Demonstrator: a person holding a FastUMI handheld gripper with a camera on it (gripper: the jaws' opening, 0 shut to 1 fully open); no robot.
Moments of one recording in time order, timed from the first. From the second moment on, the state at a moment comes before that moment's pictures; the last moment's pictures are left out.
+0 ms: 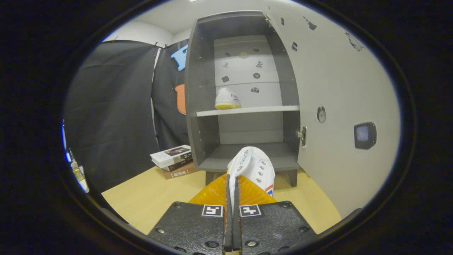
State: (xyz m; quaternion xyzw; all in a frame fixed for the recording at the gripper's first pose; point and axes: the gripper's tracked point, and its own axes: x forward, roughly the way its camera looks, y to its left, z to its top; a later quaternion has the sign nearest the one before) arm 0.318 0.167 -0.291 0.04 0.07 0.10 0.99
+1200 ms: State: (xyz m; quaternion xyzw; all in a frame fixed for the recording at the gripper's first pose) arm 0.461 0.156 -0.033 0.01 0.01 0.09 1.00
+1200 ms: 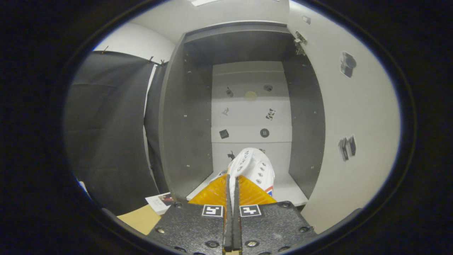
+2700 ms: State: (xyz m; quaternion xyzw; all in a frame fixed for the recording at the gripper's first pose) arm 0.647 0.119 -0.112 -0.03 0.10 0.04 0.99
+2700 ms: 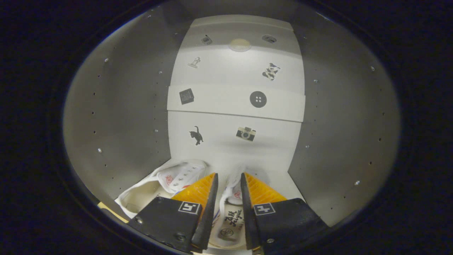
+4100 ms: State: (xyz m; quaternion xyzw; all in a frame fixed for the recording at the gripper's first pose) arm 0.279 0.150 -0.019 0.06 0.05 0.07 0.99
